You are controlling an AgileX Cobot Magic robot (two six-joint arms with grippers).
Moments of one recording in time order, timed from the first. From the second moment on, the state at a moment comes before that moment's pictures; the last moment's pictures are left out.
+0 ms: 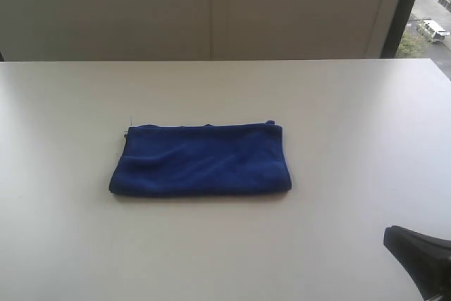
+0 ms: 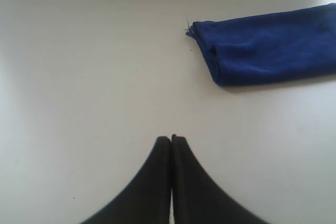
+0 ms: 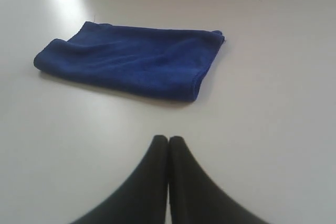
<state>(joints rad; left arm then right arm) -0.17 0.00 0.02 -0.20 0.39 0.18 0.37 0.48 -0.01 -0.05 -0.06 0.21</state>
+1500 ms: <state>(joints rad) -0.17 0.00 0.02 -0.13 0.39 0.11 0.37 0.48 -0.01 -0.05 -0.06 0.21</state>
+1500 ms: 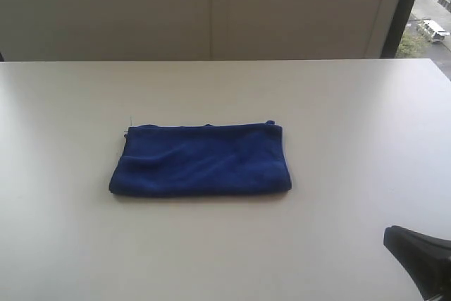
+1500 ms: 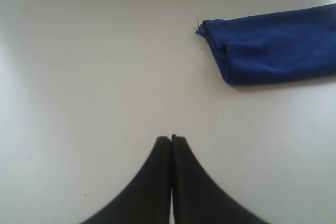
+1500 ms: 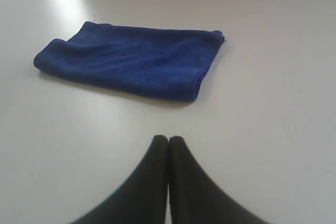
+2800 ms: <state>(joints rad) -0.17 0.00 0.02 -0.13 0.39 0.11 -0.10 0.01 -0.01 -0.02 0.31 0.17</state>
